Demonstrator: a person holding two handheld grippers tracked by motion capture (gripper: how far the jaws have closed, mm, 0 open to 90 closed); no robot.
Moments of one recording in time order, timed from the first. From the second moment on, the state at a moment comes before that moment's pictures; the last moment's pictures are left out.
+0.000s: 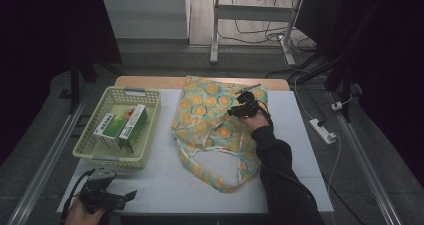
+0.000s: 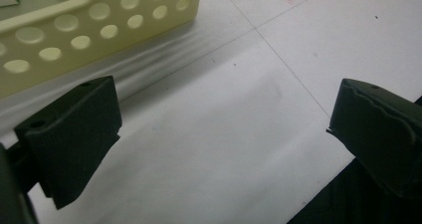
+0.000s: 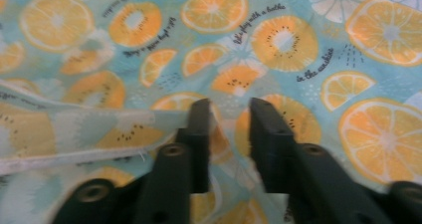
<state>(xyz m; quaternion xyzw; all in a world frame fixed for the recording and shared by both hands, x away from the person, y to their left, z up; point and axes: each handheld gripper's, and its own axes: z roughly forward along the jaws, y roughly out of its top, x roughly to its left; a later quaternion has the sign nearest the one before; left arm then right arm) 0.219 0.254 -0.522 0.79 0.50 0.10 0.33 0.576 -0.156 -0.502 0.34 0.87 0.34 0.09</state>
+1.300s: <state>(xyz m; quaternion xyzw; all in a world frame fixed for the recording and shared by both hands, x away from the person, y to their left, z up) 0.220 0.253 -0.522 0.80 0.50 0.10 0.33 0.477 -0.142 -0.519 0.22 0.93 0.30 0.05</state>
